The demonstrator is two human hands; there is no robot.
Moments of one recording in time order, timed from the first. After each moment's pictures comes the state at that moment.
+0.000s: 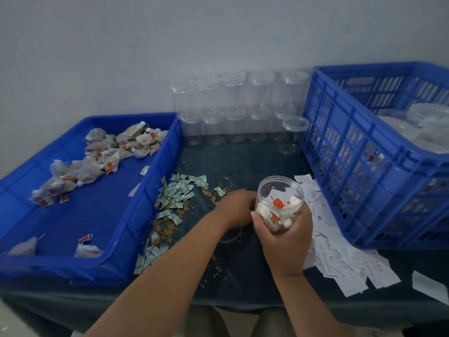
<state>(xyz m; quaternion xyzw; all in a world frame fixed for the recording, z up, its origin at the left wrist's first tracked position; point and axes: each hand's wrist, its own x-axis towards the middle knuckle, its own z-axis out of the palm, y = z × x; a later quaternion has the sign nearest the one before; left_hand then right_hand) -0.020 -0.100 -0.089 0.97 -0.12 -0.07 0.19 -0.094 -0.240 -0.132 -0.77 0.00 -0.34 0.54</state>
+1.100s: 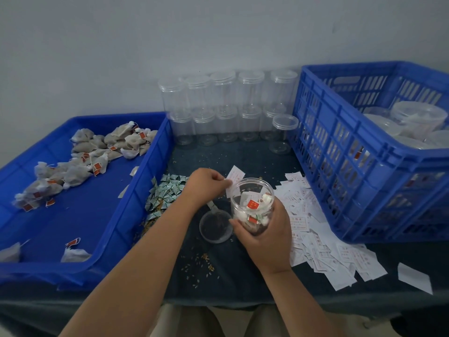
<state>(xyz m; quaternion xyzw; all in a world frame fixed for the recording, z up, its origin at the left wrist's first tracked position) -0.003 -0.050 -0.065 0.93 0.10 0.02 0.36 -0.094 -0.236 -0.135 -0.80 -0.07 -0.27 0.53</state>
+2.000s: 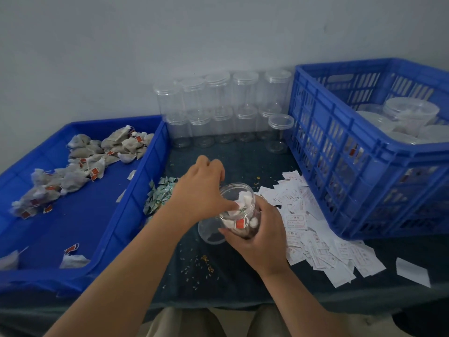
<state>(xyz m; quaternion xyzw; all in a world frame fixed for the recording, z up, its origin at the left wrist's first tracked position) -0.068 -0.069 -0.001 0.99 -0.03 0.05 0.10 -0.095 -0.234 -0.136 -0.81 -0.13 -0.29 0.48</state>
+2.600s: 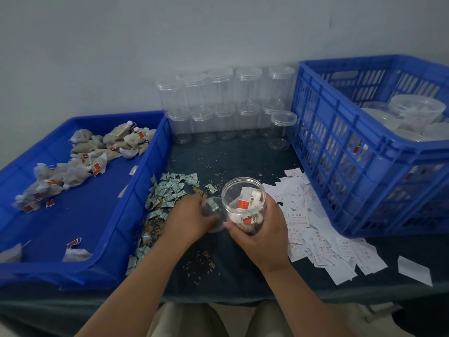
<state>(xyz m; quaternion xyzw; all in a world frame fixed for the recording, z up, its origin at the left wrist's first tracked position) -0.083 -0.035 -0.093 0.97 0.11 0.04 0.19 -0.097 -0.235 -0.139 -0.81 -0.12 -0.26 0.51</state>
